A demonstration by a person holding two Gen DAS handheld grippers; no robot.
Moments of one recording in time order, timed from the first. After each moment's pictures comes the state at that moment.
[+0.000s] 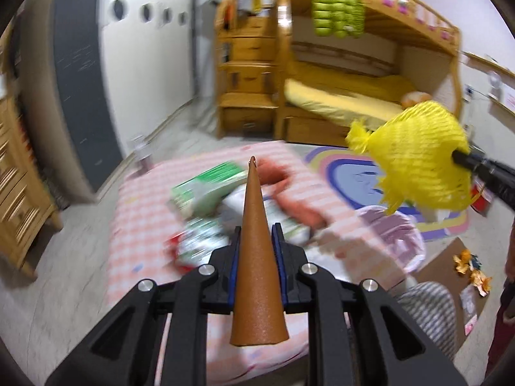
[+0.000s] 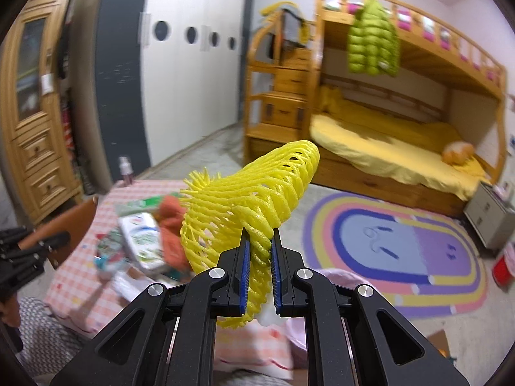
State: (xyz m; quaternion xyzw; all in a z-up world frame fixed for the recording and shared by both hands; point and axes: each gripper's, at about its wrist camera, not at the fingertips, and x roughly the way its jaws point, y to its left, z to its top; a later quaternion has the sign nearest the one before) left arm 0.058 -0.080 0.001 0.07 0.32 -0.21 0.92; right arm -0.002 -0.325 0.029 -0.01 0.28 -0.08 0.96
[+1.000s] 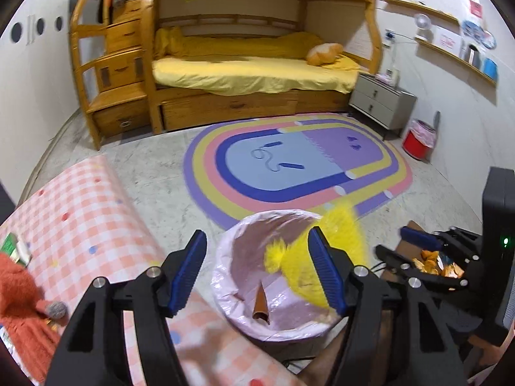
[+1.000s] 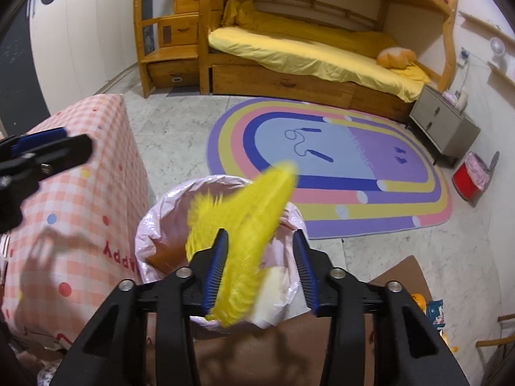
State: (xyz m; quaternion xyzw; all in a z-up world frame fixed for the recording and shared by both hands) left arm 0.124 -0.362 -0.082 0.12 0.36 -0.38 0.84; right arm 0.029 -0.488 -0.113 0.05 0.43 -0.23 0.87
